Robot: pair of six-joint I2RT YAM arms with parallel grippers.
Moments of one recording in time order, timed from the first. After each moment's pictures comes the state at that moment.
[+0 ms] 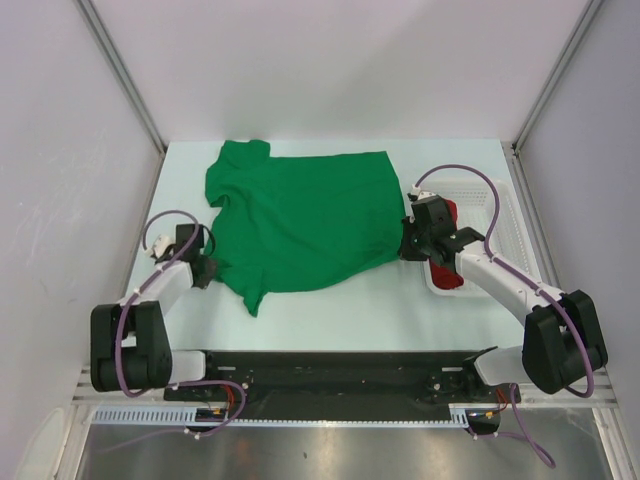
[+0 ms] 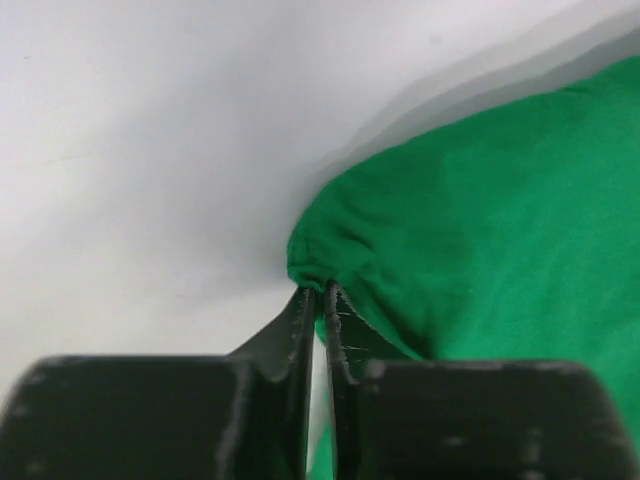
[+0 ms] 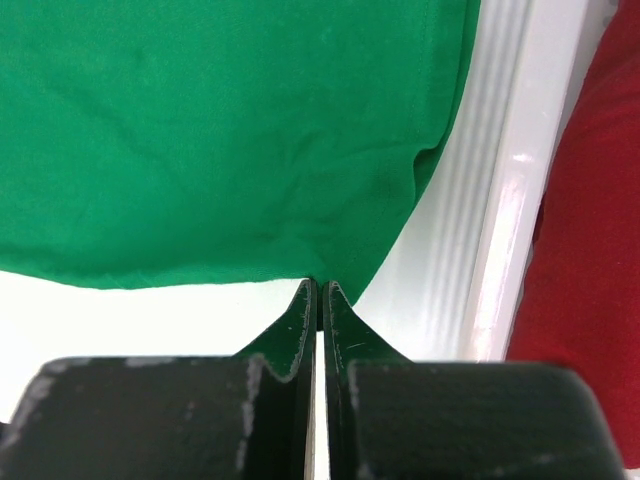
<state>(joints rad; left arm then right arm) 0.09 1.31 0.59 -0.36 -0.26 -1.02 0.43 1.35 0.91 -0.40 0.02 0.39</state>
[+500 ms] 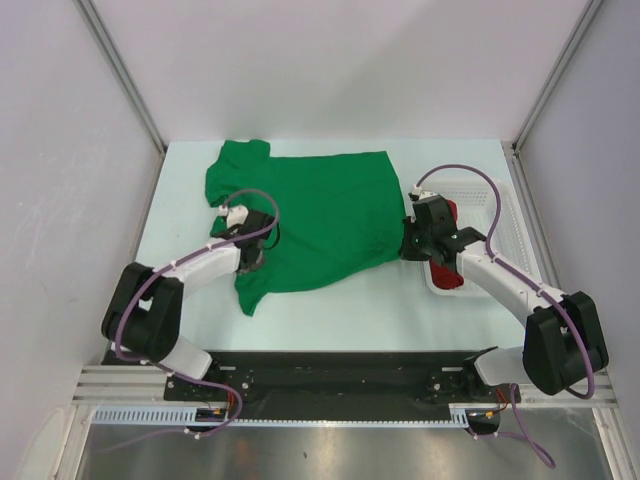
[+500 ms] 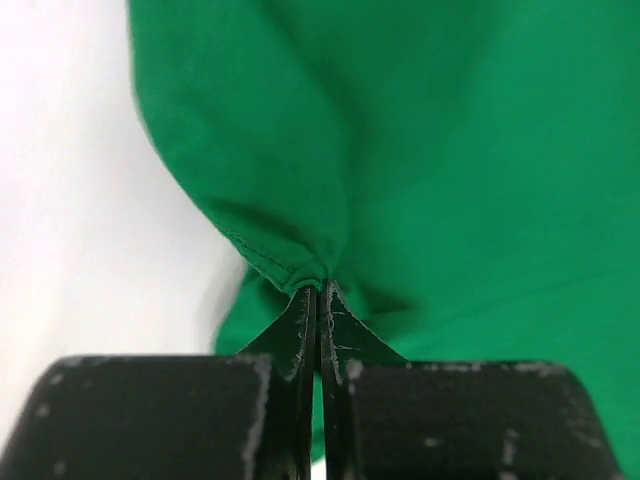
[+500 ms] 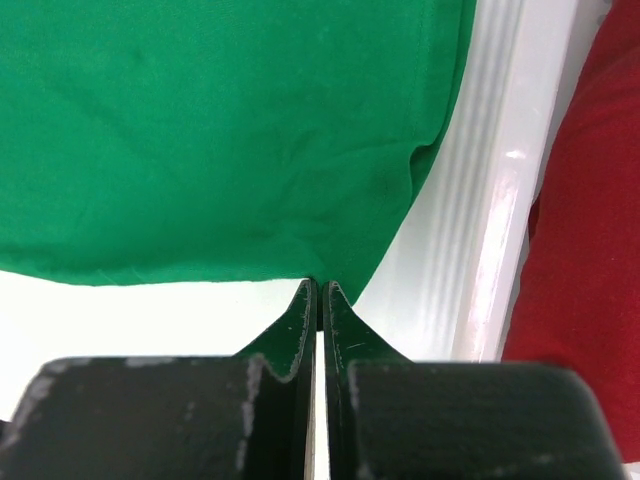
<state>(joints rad) -0.42 1.50 0.90 -0.48 -0.51 -0.72 0.42 1.35 0.91 -0.41 0.01 0.39</state>
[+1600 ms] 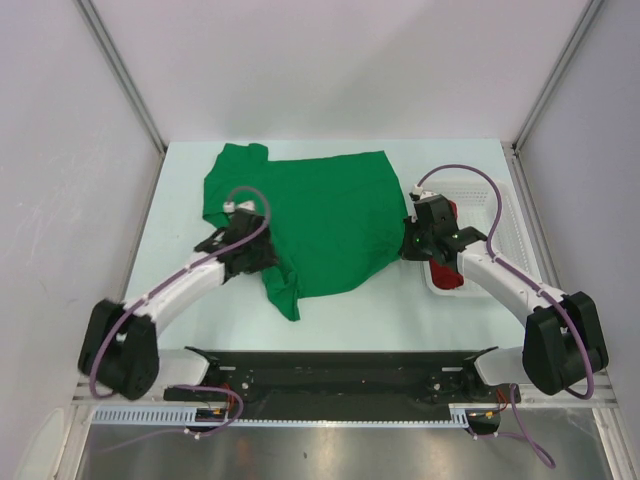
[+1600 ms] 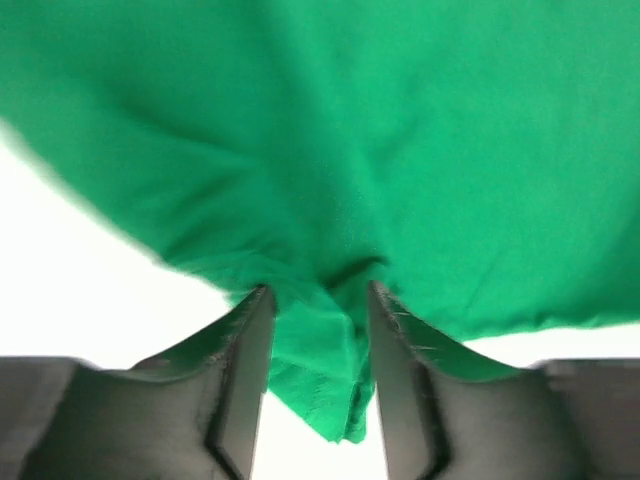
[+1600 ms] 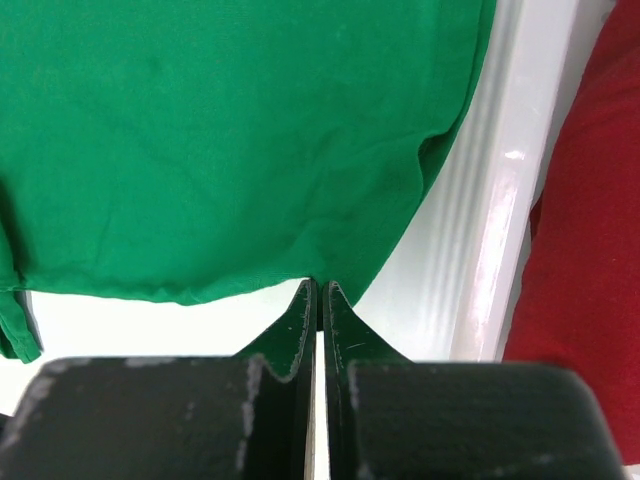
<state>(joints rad) -0.46 1.35 0.83 -0.42 -0.12 -0.62 0.41 1.35 0.91 -0.41 -0.01 0.39</state>
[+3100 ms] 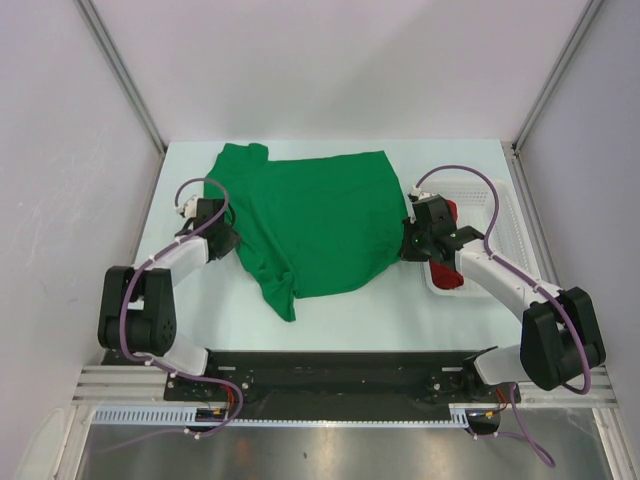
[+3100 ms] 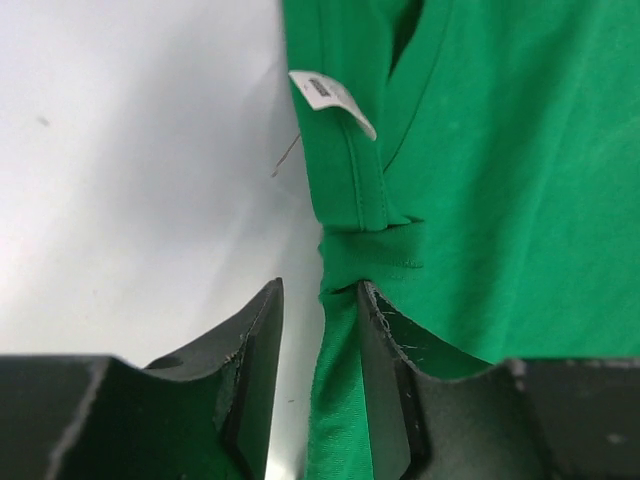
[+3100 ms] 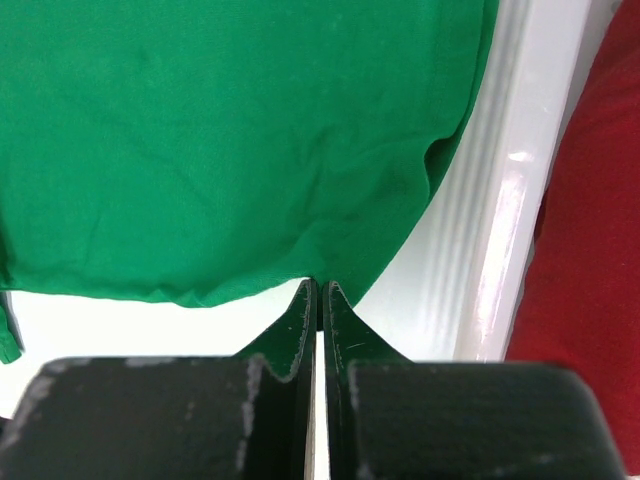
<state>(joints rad) -0.07 1.52 0.81 -0.20 -0.21 -0.79 0.41 1.37 0.91 -0.41 -0.01 0.38</state>
